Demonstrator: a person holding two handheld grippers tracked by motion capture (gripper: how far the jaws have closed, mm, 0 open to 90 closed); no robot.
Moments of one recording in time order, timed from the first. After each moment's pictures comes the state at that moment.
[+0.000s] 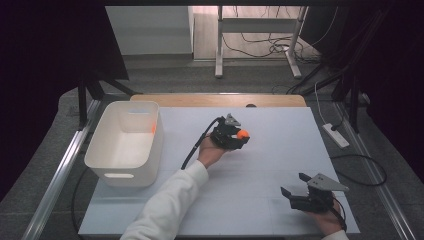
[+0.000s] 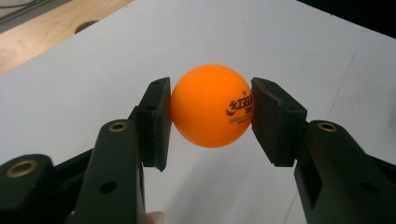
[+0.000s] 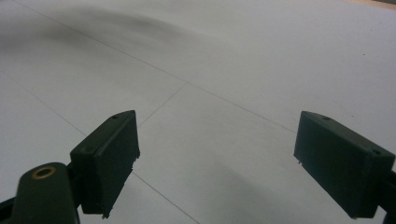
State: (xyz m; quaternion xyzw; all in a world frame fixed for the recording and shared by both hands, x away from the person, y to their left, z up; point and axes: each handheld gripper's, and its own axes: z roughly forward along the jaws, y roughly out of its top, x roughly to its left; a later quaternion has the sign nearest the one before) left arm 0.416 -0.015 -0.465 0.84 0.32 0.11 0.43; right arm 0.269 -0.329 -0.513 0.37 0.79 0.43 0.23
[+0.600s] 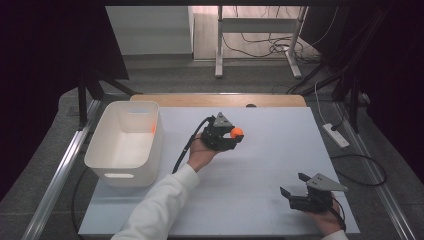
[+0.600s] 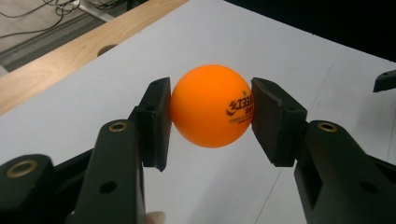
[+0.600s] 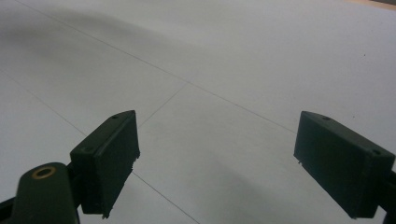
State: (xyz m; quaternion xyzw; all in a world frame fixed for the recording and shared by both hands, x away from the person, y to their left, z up) left arm 0.388 0.010 -0.439 0.82 0.31 0.14 0.46; right arm 0.268 -0.326 -0.513 0.37 0.79 0.43 0.24
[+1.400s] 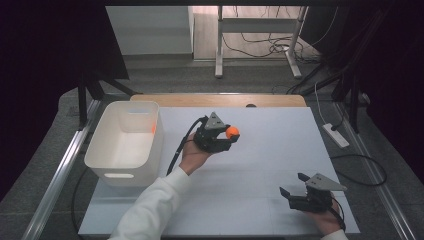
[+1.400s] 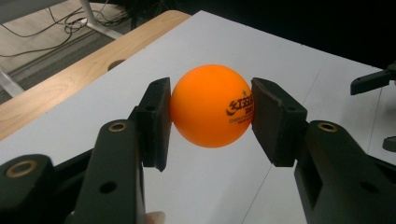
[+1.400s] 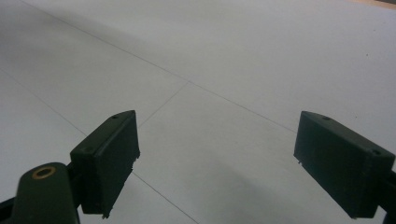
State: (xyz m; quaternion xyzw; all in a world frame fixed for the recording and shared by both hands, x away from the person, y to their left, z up) left arm 0.368 0.029 -0.422 0.81 0.30 0.16 0.48; right arm 0.269 -0.325 -0.514 0.37 0.79 0.43 0.23
